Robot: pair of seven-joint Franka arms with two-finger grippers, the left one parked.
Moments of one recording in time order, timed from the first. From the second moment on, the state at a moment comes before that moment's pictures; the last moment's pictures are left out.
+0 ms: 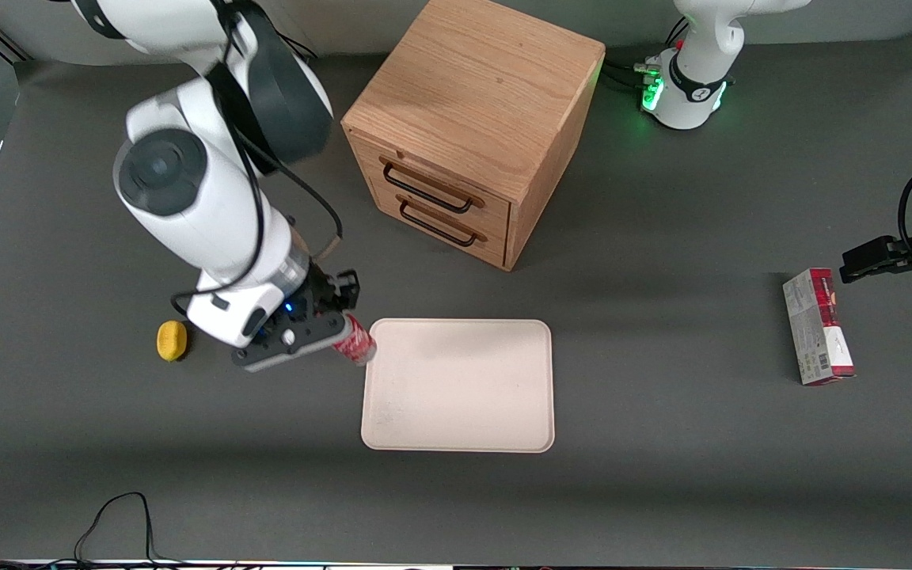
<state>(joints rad) 0.62 0.68 -0.28 -0.89 0.20 1.63 0.10</state>
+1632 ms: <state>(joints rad) 0.60 0.96 -0.28 -0.86 0.20 1.86 0.09</state>
